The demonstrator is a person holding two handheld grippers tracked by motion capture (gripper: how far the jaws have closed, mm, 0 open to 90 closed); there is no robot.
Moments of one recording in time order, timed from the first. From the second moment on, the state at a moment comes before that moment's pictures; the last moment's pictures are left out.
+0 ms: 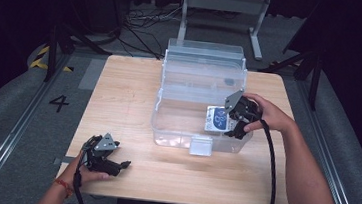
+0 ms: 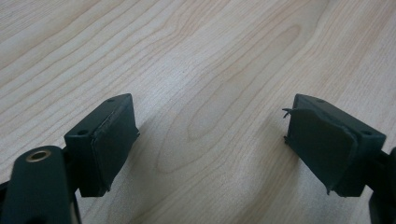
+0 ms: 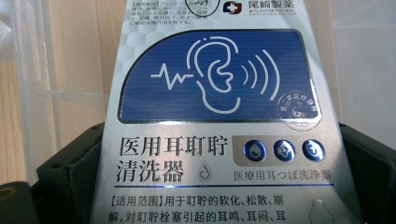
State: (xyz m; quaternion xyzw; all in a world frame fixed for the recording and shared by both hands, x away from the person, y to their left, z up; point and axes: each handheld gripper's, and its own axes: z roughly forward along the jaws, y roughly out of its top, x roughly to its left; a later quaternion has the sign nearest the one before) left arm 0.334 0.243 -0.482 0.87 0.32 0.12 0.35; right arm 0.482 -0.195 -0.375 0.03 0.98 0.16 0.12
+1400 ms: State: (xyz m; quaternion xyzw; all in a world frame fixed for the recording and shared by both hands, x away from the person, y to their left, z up) left arm 0.334 0.243 -0.483 0.87 0.32 0.12 0.35; right arm 0.477 -0.211 -0.365 0.07 0.93 0.32 0.15
